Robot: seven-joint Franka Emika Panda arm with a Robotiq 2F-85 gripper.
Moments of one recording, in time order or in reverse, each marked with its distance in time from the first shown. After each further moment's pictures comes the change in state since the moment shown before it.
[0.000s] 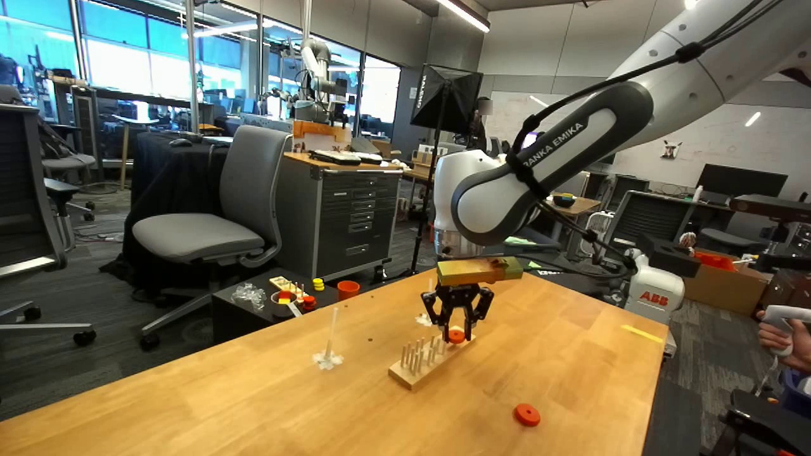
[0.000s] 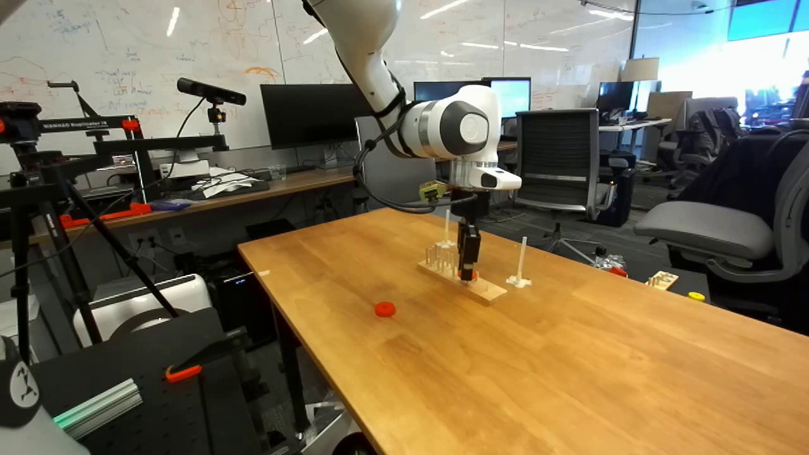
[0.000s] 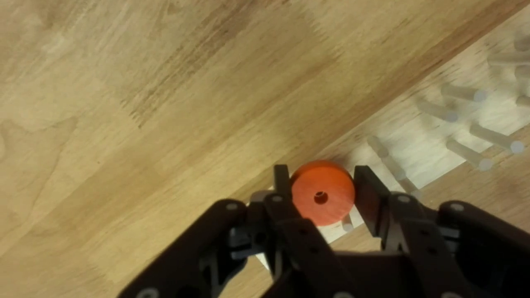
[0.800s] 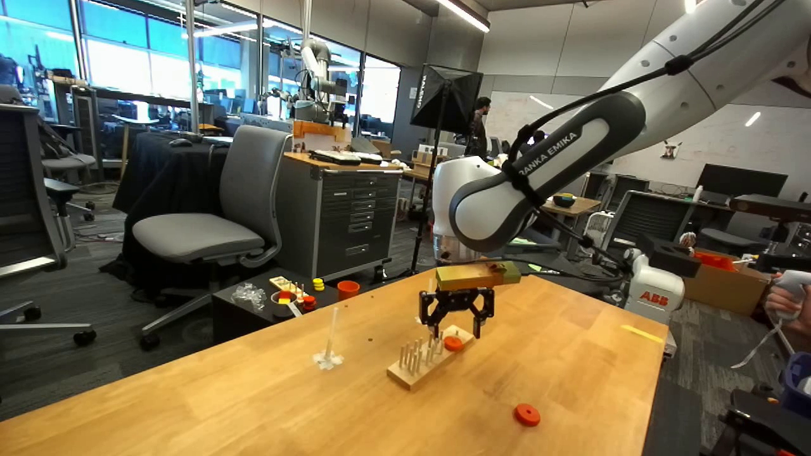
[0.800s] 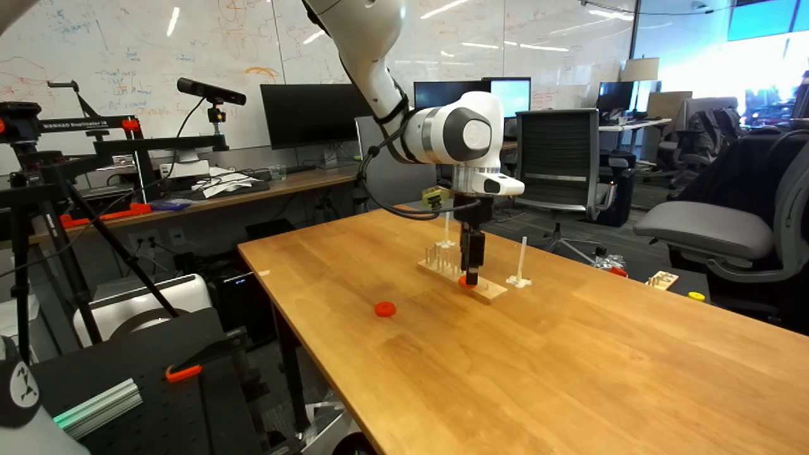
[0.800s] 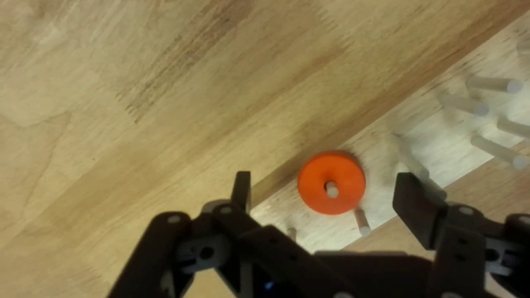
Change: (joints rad) arm -0.003 0.026 -0.004 0.019 -0.008 0.005 -0.001
